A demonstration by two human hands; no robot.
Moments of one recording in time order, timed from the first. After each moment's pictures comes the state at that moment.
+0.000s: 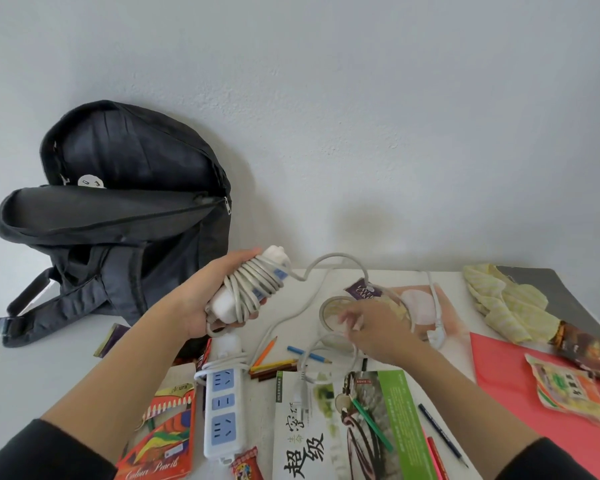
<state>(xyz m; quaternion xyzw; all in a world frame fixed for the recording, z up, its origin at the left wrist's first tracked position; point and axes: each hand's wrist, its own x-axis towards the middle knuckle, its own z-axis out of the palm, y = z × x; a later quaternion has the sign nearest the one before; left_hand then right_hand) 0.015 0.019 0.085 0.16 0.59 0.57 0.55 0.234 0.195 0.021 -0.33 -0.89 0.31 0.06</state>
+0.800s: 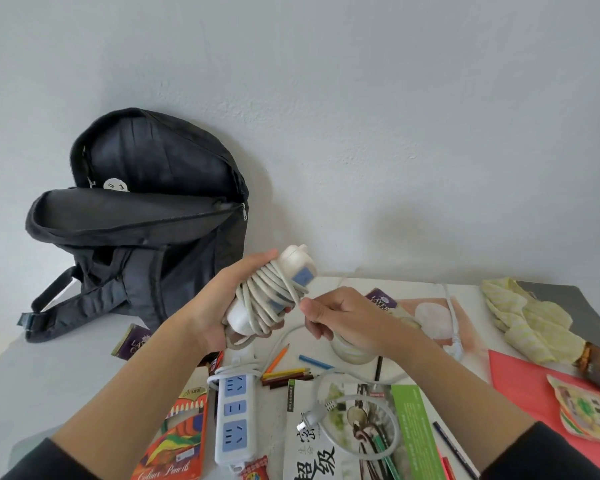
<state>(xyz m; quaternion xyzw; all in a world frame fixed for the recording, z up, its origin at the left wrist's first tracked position) 0.038 0.007 0.101 0.20 0.52 0.61 0.57 0.197 0.156 0.083 -0.07 -0.86 0.50 0.05</state>
